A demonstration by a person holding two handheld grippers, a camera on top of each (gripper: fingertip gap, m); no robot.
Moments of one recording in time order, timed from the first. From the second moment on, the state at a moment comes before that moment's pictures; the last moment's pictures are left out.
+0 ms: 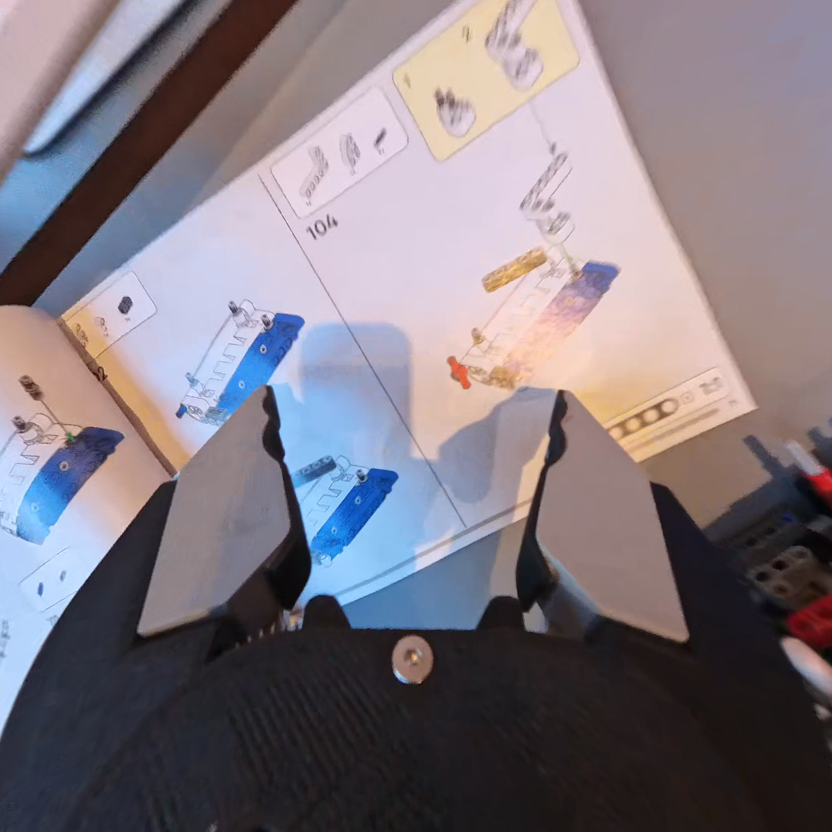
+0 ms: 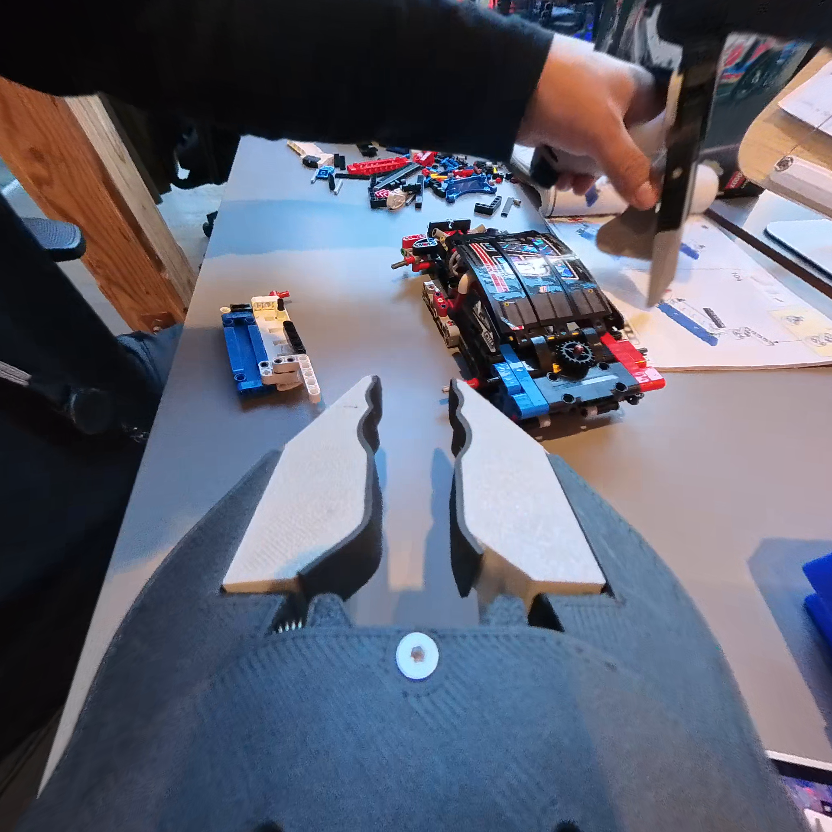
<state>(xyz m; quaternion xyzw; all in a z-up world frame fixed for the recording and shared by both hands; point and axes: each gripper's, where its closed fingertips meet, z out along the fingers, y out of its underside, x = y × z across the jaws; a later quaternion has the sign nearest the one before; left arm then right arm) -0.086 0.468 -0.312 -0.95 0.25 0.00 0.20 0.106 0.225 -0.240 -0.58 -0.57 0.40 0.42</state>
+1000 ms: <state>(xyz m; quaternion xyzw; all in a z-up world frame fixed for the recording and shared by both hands) -0.105 0.467 -0.315 -0.93 0.23 -0.04 0.27 0.106 0.223 -0.244 -0.58 -0.57 0.42 0.41</state>
